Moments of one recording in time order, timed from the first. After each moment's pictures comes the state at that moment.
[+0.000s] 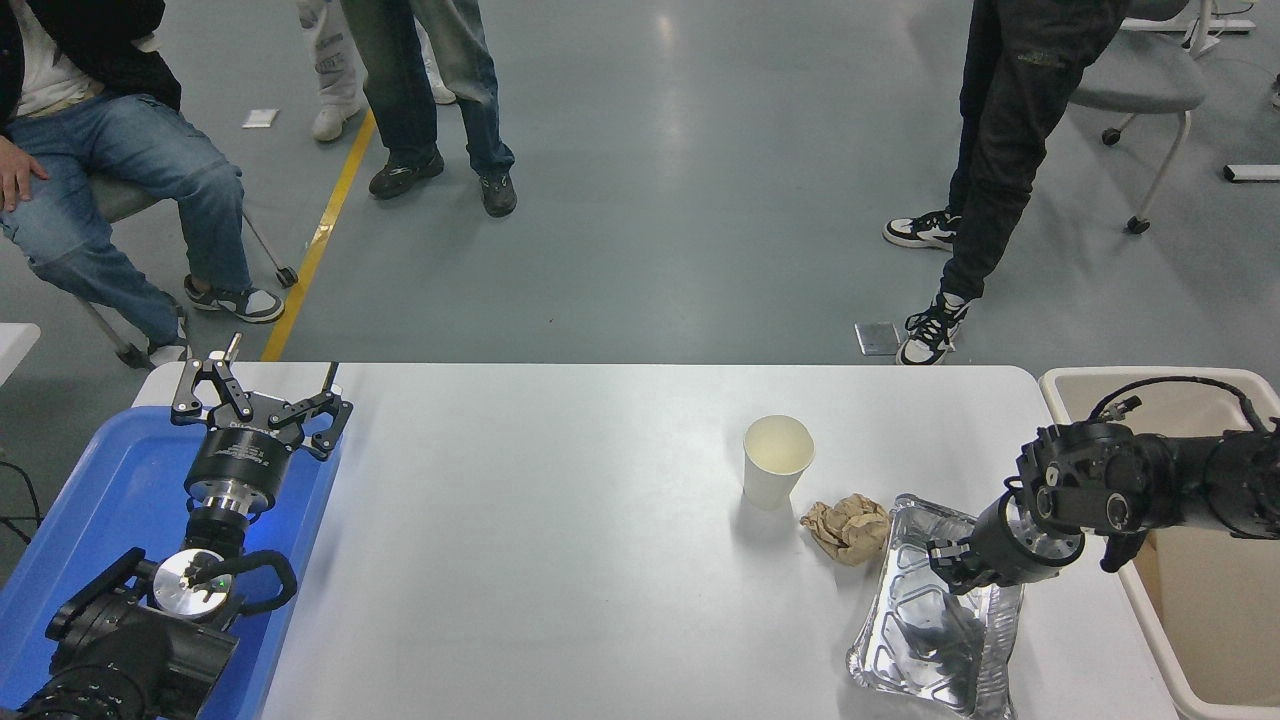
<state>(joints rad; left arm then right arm) -0.53 0.18 -1.23 -0.30 -0.10 -0.79 -0.17 1.21 -0.30 -1.03 0.82 -0.45 0.43 0.06</state>
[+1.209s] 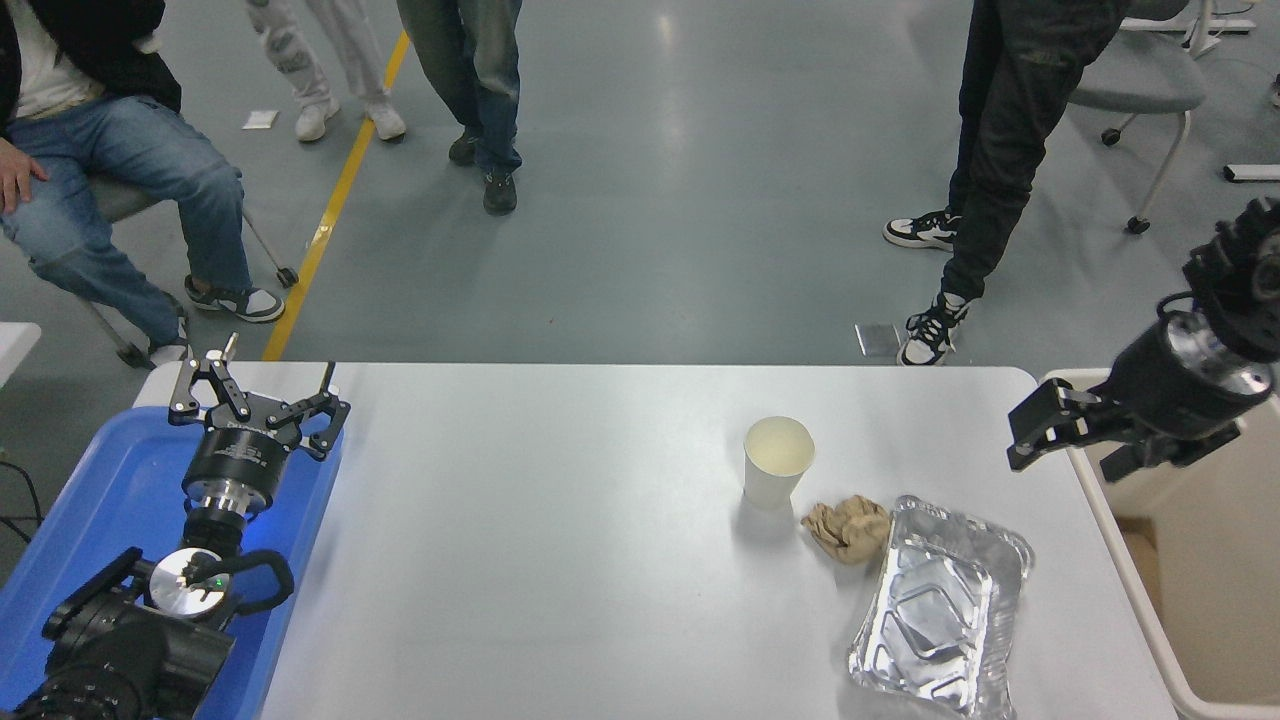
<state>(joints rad) -0.53 0.18 -1.22 -0.30 -0.11 -0.79 -0.17 2.12 -0.67 -1.23 1.40 -0.45 0.76 0.06</state>
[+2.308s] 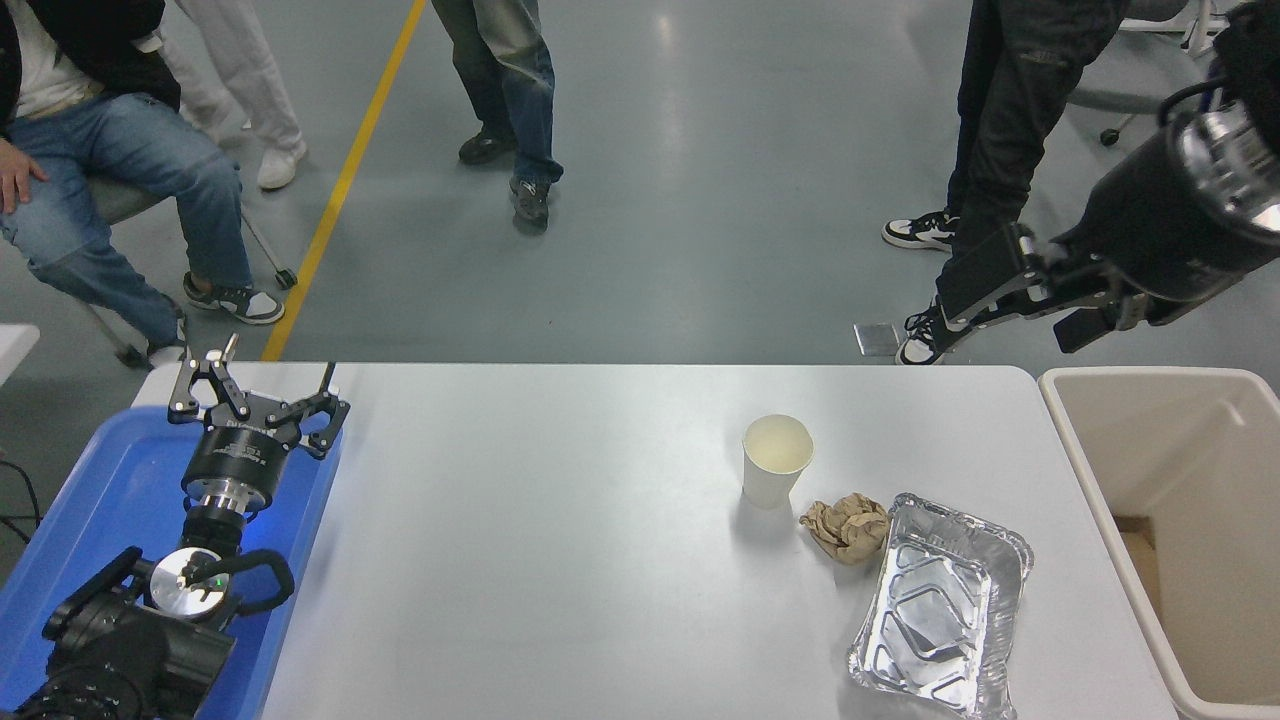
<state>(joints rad) -0.53 0.18 -1.22 -0.30 -0.11 -0.79 -0.17 2.41 -0.34 -1.24 1.49 -0.21 0.71 0.04</state>
